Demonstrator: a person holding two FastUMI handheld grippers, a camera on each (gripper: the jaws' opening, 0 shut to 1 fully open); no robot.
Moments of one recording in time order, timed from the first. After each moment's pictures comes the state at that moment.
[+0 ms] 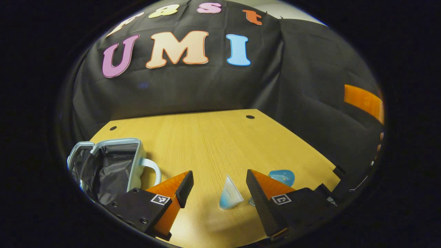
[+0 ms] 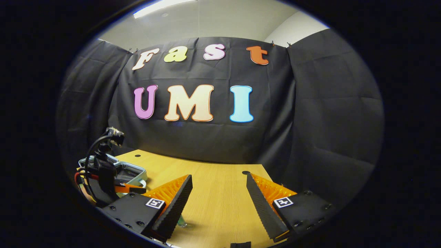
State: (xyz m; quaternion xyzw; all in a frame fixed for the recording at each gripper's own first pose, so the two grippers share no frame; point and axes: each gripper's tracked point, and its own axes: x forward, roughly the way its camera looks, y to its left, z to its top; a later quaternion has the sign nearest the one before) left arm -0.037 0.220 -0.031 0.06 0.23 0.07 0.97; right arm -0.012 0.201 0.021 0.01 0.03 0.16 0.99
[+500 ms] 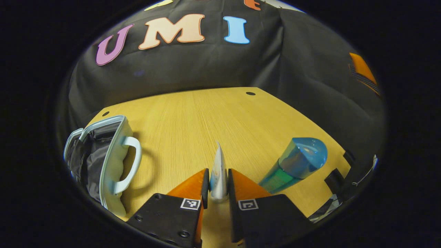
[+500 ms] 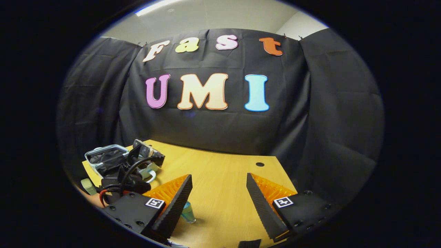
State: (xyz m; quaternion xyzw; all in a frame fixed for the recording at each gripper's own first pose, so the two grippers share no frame) left arm -0.033 0.223 -0.095 0.06 0.29 0.07 0.95; right arm -0.016 0.244 -0.017 0.00 0.07 0.23 0.97
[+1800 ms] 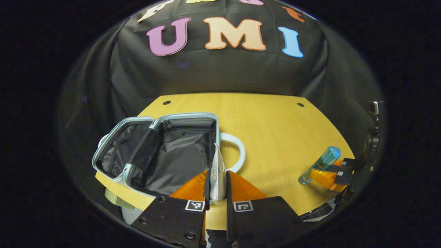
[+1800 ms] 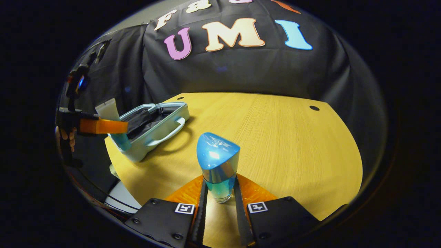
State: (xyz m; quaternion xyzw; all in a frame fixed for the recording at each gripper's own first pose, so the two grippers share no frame) left arm -0.165 0.373 0.014 0.03 0.32 0.25 0.91; right arm -0.039 0.350 -0.191 0.00 0.29 0.35 0.89
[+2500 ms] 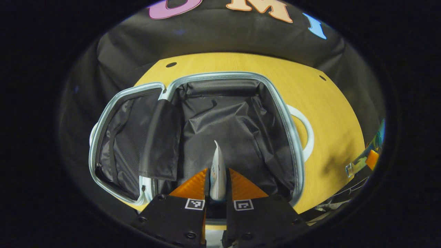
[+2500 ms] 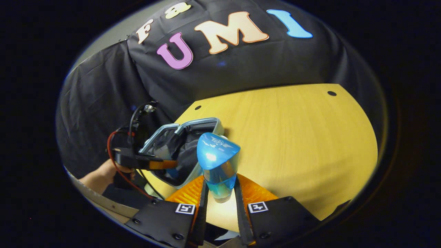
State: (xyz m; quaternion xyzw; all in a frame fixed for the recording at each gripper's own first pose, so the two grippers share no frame) left arm -0.186 0.498 -0.041 -0.02 0.48 0.22 0.85; right arm -0.093 0.460 -0.098 0.11 0.37 0.37 0.85
